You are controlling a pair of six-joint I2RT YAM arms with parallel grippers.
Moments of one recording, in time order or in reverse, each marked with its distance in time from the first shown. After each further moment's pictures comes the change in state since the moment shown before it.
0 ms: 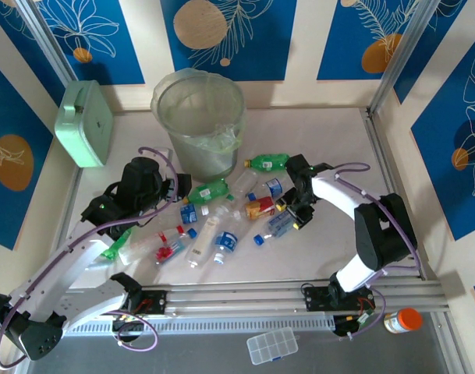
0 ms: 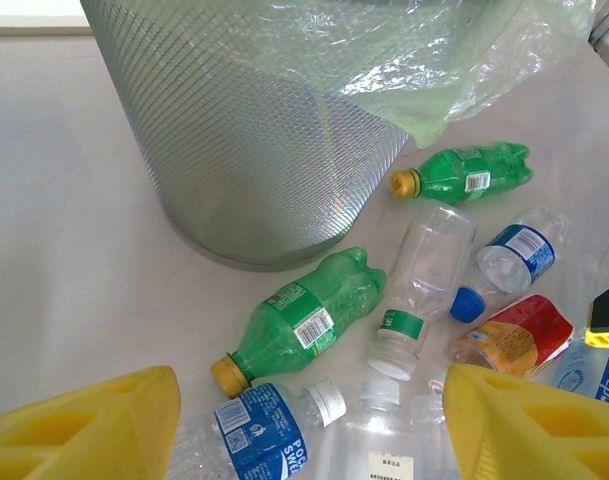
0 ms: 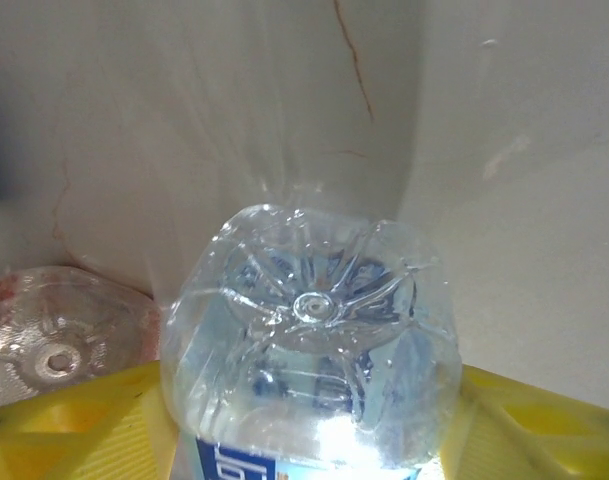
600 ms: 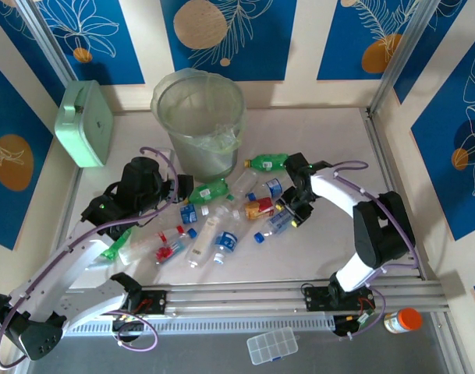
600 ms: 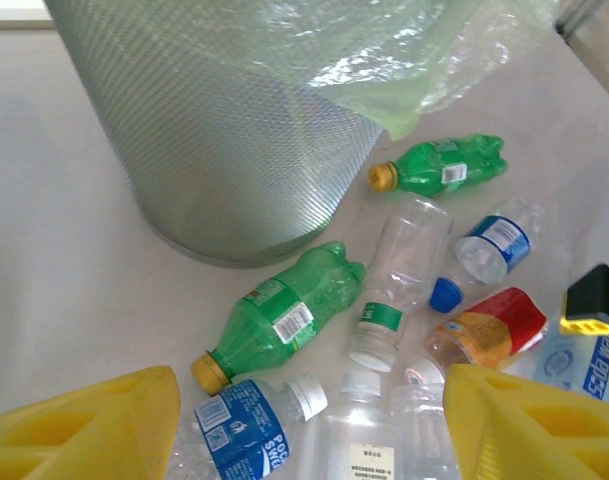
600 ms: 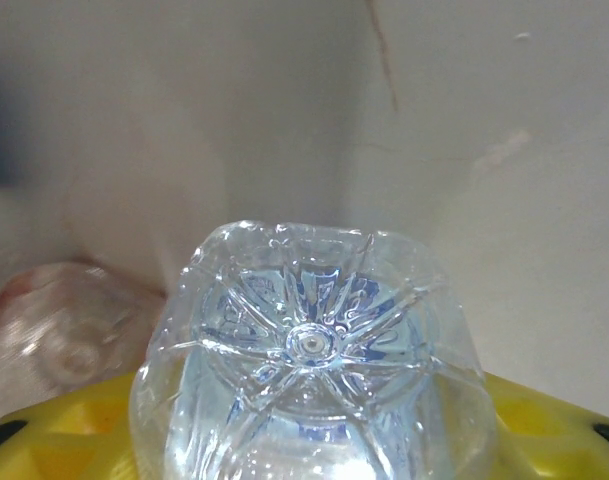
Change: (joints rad) left arm 0.000 0.000 0.001 0.003 0.062 0.008; right arm 0.000 -0.005 0.034 -0.017 -0.016 -0.029
